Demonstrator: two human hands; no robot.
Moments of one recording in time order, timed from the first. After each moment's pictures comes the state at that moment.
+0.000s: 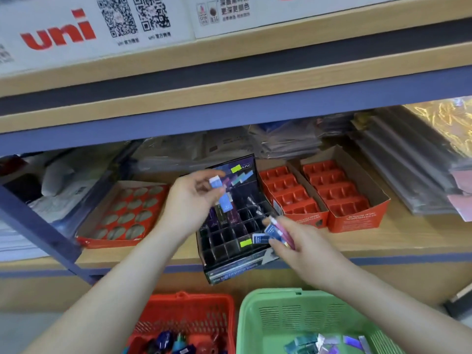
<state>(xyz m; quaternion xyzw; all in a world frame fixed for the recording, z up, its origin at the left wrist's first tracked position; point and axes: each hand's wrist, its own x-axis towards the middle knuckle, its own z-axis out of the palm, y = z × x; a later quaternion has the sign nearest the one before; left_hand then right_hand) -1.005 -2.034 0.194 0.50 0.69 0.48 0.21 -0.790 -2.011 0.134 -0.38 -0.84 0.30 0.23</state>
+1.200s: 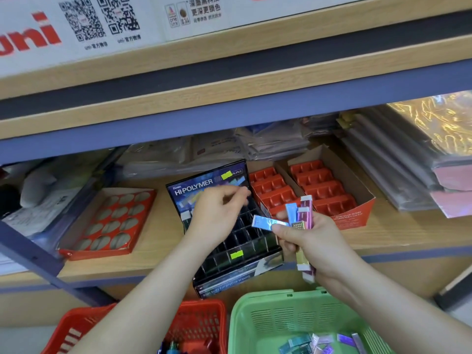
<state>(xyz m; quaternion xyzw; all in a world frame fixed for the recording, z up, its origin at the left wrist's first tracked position) -0.951 -2.014 0.176 0.58 0.69 0.41 0.17 -0.777 -2.004 0.144 -0.44 -0.47 0.65 0.41</state>
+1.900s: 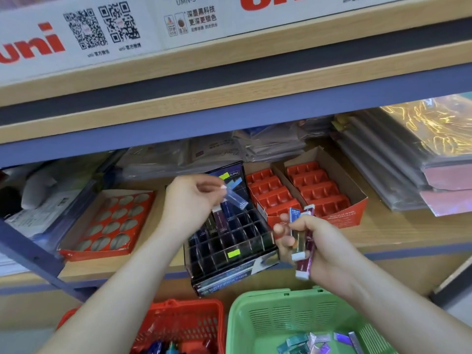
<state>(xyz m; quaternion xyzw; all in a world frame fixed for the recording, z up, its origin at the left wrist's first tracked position) -0.970 -2.024 0.209 0.51 0.72 0.44 0.18 -0.764 -2.001 0.148 -0.36 -0.23 0.83 0.36</state>
